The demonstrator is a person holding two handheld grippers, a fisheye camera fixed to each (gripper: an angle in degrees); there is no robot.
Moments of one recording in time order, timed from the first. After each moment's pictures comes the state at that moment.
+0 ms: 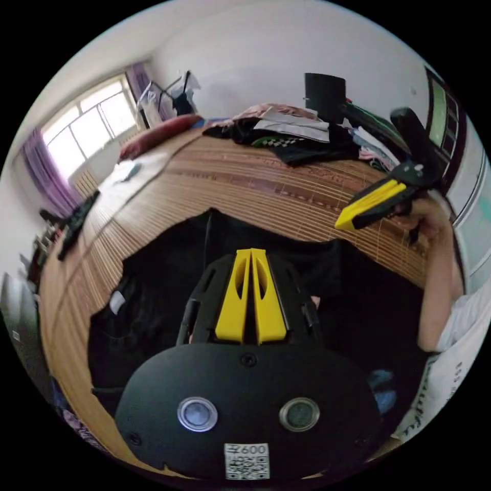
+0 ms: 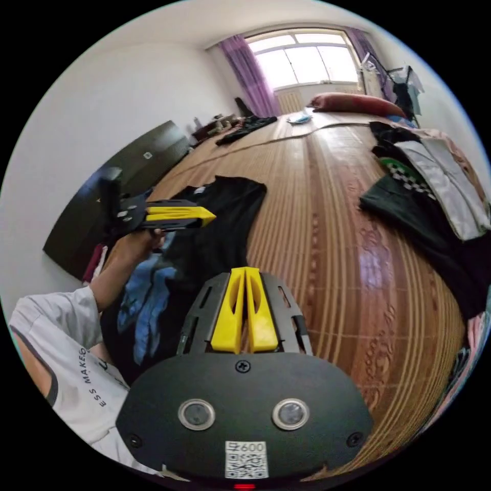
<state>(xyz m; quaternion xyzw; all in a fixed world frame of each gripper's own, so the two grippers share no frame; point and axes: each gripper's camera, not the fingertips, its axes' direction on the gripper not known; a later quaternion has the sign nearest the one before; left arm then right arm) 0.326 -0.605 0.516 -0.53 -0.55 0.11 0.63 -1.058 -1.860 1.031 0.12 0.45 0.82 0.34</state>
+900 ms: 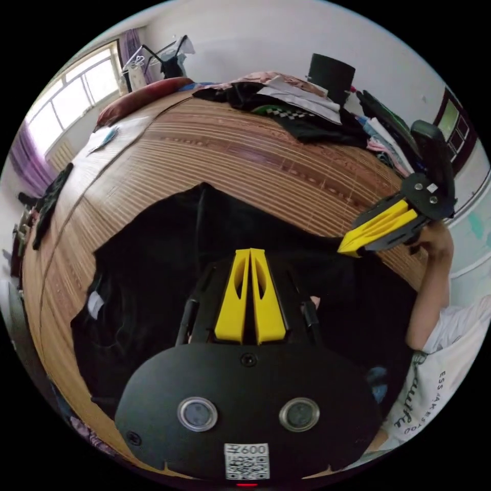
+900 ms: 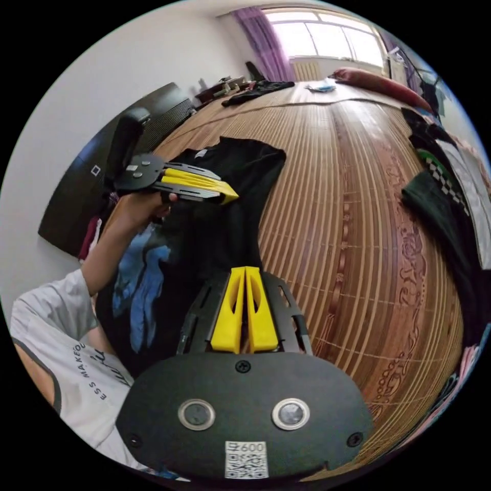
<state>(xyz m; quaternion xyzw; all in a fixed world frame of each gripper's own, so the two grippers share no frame) 0.350 -0.667 0.814 -0.58 -0.56 0.06 0.60 -1.121 -1.742 1.156 0.08 0.37 0.86 0.35</state>
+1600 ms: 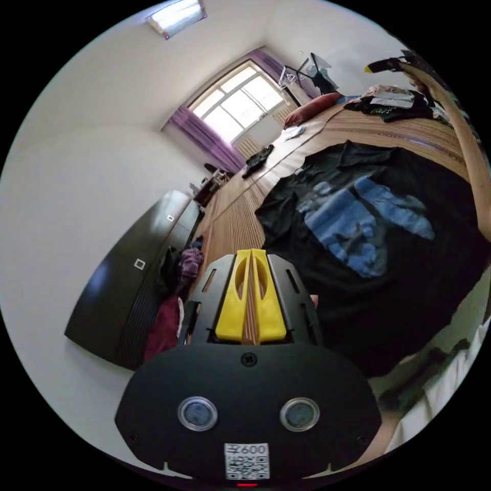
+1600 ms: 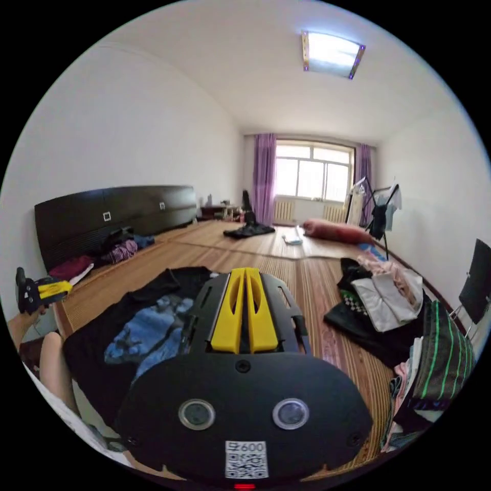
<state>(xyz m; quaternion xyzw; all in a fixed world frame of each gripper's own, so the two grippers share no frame) 1.072 -0.670 0.973 -0.37 -0.86 0.20 0.30 -1.243 -1.948 1.209 0.03 0.72 0.60 0.34</state>
